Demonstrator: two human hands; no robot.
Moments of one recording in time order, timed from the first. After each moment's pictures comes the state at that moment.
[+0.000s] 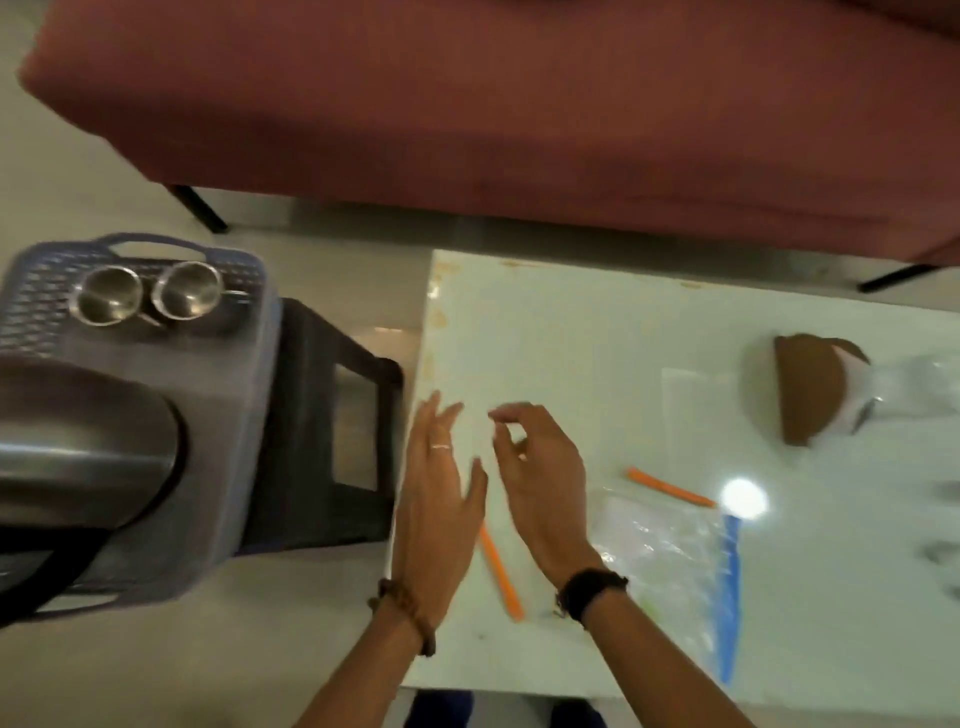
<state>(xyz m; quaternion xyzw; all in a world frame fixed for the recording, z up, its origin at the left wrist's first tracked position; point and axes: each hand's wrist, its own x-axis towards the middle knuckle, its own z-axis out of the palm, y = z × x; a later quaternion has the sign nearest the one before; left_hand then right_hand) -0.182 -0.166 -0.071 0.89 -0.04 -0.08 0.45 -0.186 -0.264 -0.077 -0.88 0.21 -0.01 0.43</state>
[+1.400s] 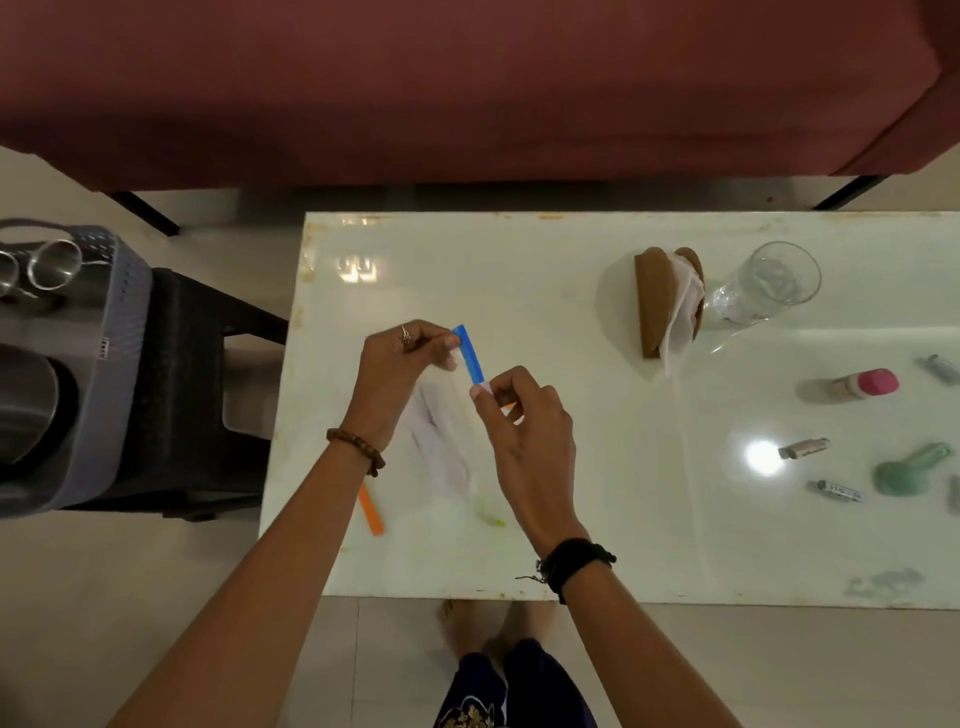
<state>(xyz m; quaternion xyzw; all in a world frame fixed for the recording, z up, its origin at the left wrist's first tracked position) -0.202 -0.321 -0.051 0.76 -0.01 -0.20 0.62 -0.307 -0.421 -0.040 -0.81 0.25 -0.07 0.53</state>
